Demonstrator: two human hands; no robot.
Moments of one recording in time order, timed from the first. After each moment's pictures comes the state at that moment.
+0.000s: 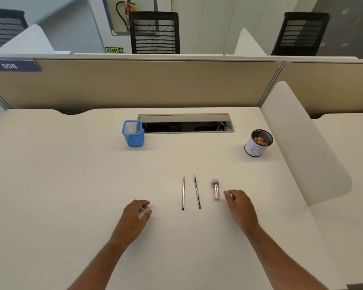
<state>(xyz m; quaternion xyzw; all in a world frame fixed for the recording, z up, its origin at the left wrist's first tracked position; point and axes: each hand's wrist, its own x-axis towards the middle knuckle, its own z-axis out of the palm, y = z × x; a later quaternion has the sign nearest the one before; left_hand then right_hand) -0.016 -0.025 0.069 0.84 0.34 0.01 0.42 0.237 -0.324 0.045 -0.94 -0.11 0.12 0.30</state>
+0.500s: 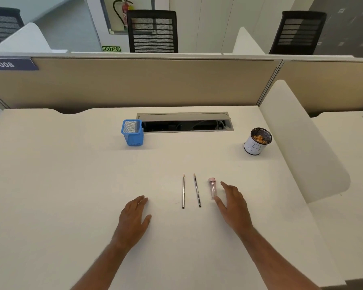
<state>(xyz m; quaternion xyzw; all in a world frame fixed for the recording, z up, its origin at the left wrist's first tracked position) -0.028 -0.019 0.036 0.94 0.26 -0.03 0.23 0.212 -0.313 0.047 -0.95 -0.22 0.08 0.23</state>
